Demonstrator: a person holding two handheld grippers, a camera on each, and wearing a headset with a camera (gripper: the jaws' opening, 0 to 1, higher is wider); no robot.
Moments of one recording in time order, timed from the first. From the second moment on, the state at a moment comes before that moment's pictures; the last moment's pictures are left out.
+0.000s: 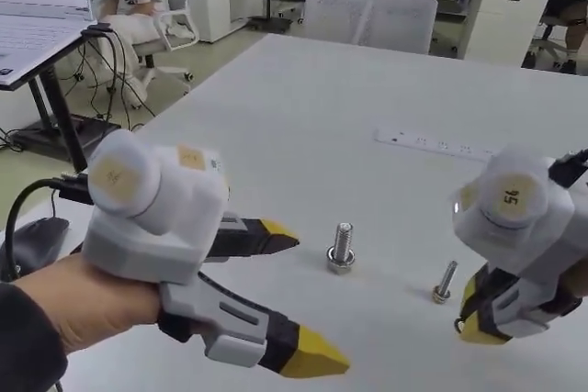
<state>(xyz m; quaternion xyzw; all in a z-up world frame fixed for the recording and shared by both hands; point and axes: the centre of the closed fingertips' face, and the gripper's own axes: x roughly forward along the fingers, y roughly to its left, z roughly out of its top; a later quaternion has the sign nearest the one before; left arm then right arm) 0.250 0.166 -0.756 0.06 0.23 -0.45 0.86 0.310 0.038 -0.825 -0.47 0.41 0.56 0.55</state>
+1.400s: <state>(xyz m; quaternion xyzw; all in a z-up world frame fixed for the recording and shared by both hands) 0.253 0.168 -0.766 0.05 0.24 -0.45 0.86 0.366 0.058 -0.802 -0.50 0.38 0.55 0.55</state>
